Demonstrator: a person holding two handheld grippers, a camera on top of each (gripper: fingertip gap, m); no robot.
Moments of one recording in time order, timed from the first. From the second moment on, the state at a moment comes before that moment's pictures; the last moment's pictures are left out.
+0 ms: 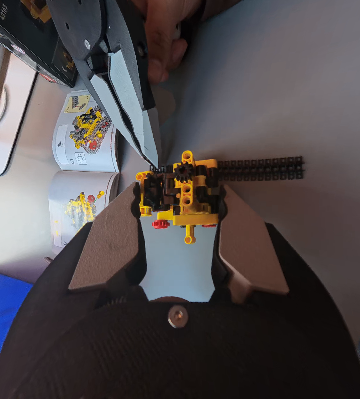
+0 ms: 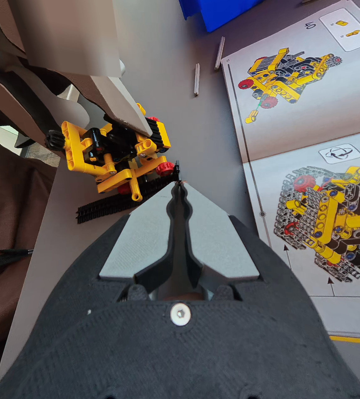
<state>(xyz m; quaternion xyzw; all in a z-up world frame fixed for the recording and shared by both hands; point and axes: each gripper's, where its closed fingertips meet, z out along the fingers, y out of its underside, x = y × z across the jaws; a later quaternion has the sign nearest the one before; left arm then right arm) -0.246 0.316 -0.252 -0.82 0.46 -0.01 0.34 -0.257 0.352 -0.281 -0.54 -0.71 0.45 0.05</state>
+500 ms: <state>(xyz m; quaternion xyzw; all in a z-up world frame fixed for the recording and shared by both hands) -0.238 0.315 -0.255 -0.82 0.43 -0.04 0.37 -0.257 0.353 -0.280 -0.54 -0.71 0.45 0.04</state>
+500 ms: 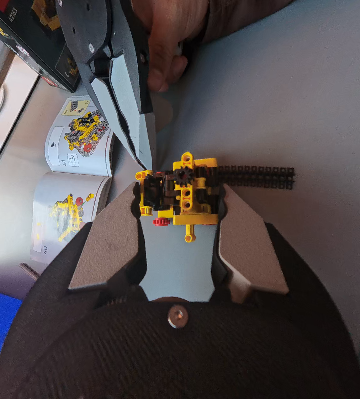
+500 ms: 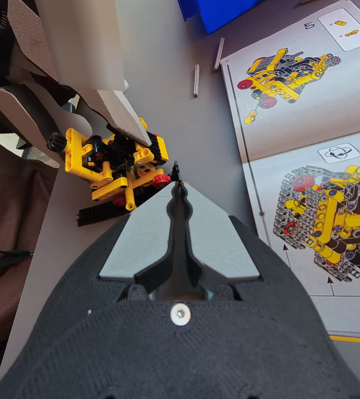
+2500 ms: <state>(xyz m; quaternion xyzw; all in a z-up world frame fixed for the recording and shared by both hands) -0.239 0.303 -0.258 -0.84 0.39 -0.07 0.37 -0.251 0.342 -0.266 -0.45 -0.76 0.44 0.17</state>
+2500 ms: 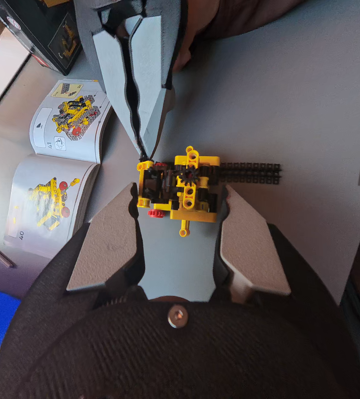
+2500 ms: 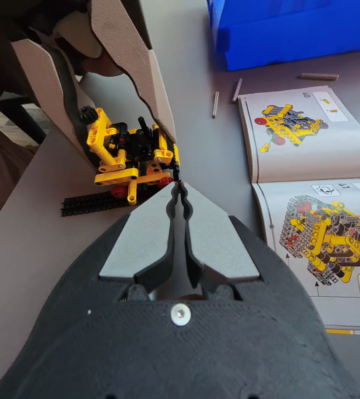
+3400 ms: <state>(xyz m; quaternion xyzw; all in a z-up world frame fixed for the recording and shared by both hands) -0.219 0.287 -0.260 -0.84 0.36 -0.10 0.41 -0.225 0.321 -0.263 -0.25 -0.82 0.25 0.45</state>
